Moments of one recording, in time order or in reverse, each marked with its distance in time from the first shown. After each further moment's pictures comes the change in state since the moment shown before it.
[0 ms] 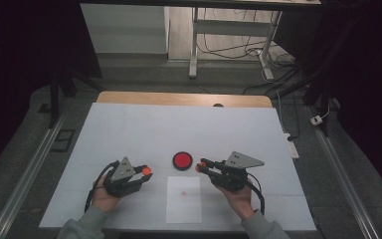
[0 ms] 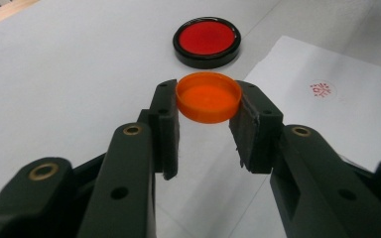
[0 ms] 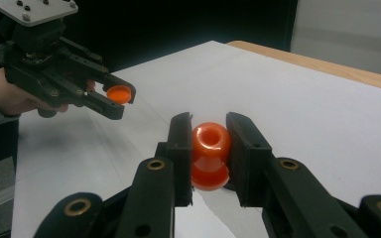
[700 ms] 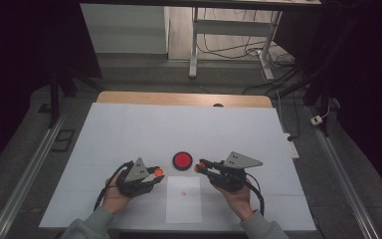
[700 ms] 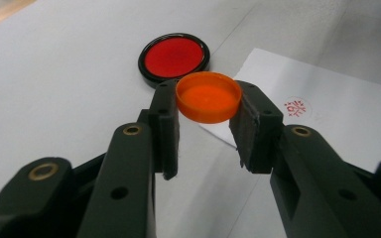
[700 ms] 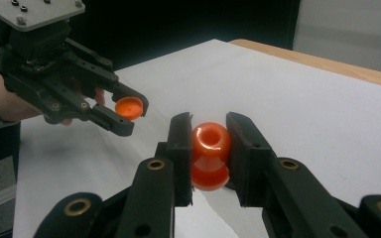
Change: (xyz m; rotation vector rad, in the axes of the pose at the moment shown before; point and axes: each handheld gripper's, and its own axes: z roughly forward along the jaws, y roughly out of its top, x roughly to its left) left arm -0.018 0.019 0.019 -0.001 -0.045 0.059; right arm 0.001 -0.001 0.003 0.005 0.007 0.003
